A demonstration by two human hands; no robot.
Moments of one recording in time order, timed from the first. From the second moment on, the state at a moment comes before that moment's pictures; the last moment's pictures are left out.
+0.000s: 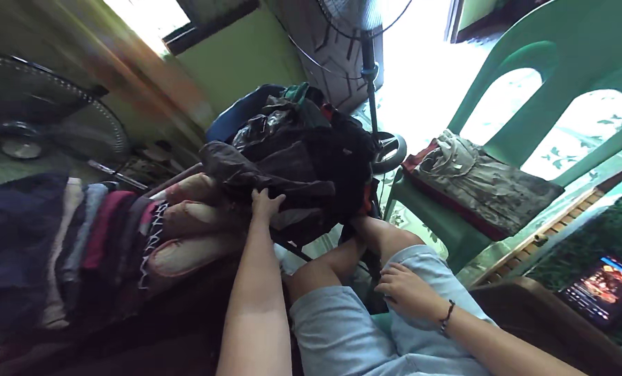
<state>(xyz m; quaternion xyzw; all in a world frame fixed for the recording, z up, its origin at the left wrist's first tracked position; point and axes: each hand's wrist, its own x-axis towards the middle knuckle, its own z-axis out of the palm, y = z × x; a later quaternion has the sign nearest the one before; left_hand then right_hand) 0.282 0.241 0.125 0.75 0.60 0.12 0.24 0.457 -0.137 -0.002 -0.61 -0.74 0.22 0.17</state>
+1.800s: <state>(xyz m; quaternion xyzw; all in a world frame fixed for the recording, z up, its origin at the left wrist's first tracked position) 0.341 0.026 0.224 0.83 0.02 -0.01 0.56 0.508 -0.114 0.063 -0.37 -0.28 0.56 0.69</state>
